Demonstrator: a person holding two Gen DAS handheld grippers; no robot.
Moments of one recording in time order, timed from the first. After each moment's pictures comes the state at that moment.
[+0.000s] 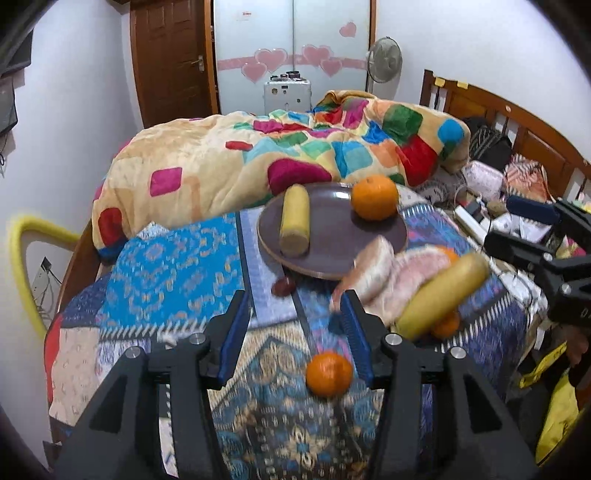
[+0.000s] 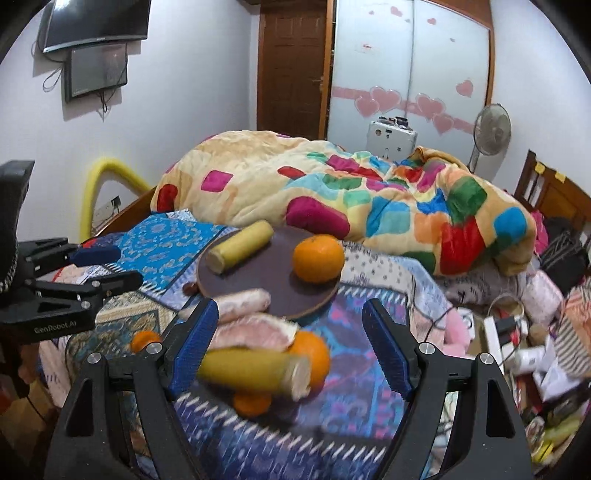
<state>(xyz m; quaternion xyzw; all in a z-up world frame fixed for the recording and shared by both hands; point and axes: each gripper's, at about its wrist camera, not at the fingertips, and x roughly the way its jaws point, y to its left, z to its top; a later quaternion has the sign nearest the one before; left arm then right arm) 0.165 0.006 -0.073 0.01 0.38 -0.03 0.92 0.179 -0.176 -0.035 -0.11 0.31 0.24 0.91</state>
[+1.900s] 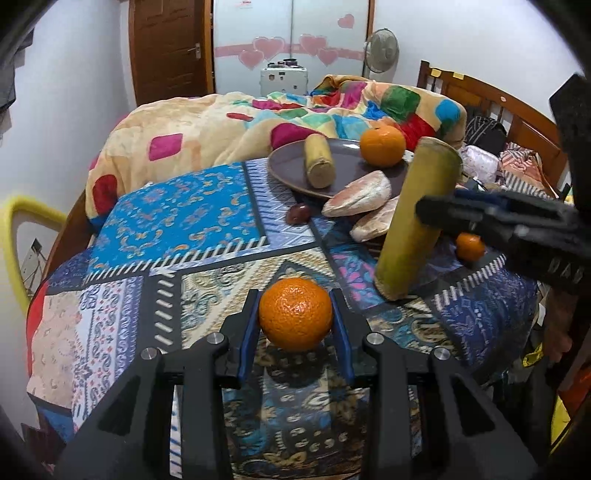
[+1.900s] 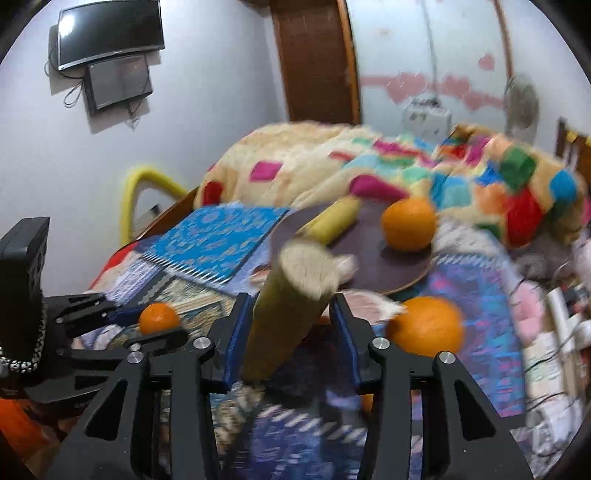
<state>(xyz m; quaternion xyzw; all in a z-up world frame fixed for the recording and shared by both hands) 0.129 0.040 -0.126 0.00 0.39 -0.04 0.92 0.169 -0.129 -0.087 -0.04 0.34 0.32 0.88</state>
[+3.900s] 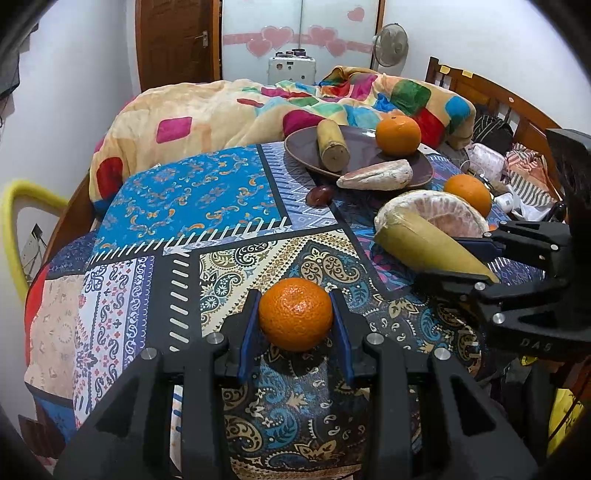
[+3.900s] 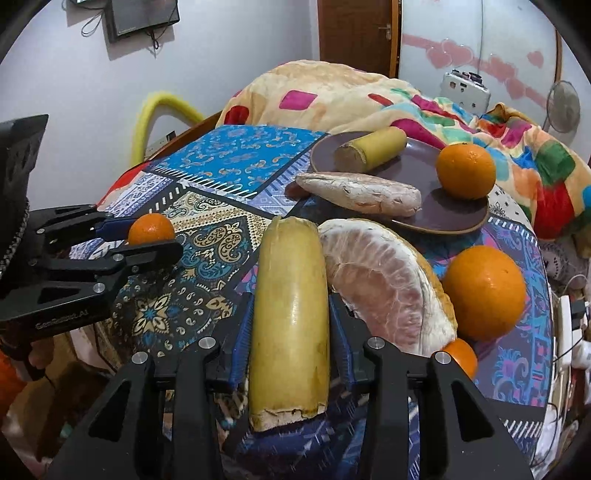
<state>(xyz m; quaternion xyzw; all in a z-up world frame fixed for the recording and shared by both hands) 0.133 0.059 -0.137 -0.02 0.41 -0.04 0.91 0.159 -0.094 -0.122 -0.14 0.41 0.34 0.84</state>
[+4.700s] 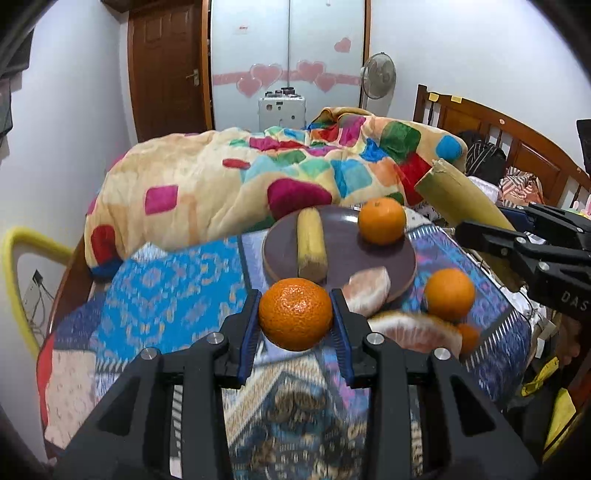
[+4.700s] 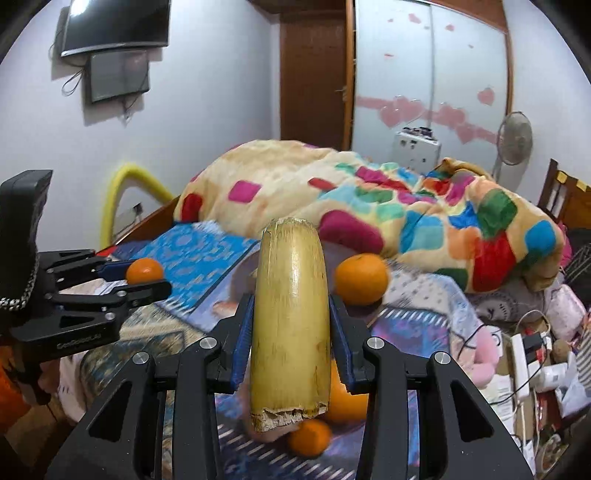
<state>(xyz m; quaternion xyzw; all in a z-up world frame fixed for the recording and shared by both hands) 0.198 0.028 -0.065 0.01 0.34 -0.05 0.94 0.193 -0.142 -0.033 -0.10 0.29 0.28 0.91</state>
